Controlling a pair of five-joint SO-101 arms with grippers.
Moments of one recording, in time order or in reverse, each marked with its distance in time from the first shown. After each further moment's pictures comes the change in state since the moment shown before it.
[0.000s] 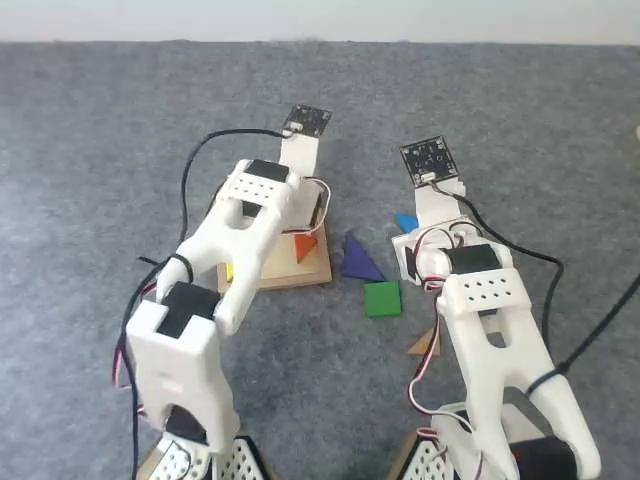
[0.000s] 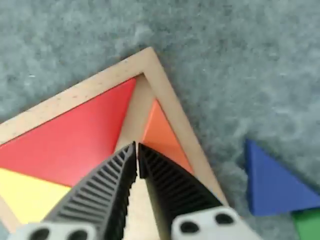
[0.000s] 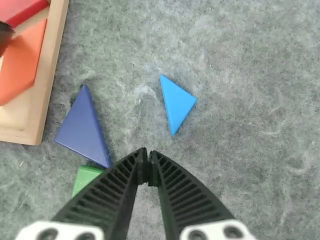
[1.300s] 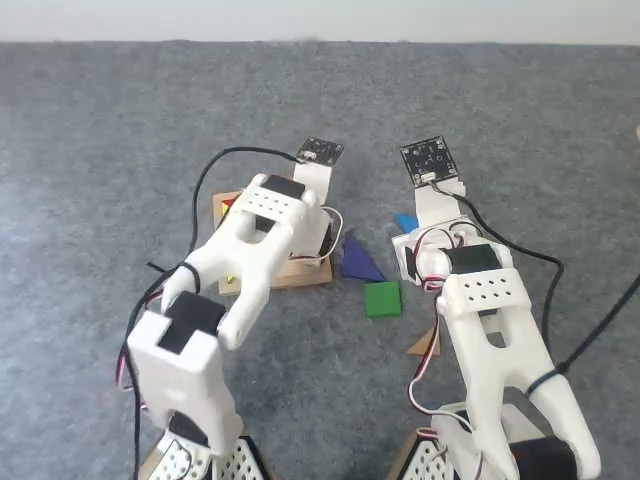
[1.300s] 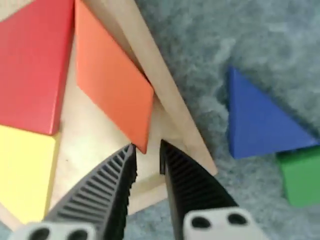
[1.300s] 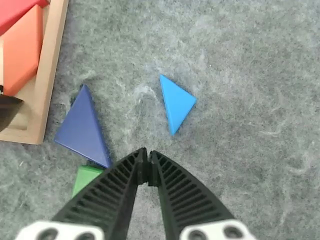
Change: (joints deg) left arm 4.9 -2.9 6.0 8.1 3.3; right arm 0.0 0.0 0.0 0.0 0.0
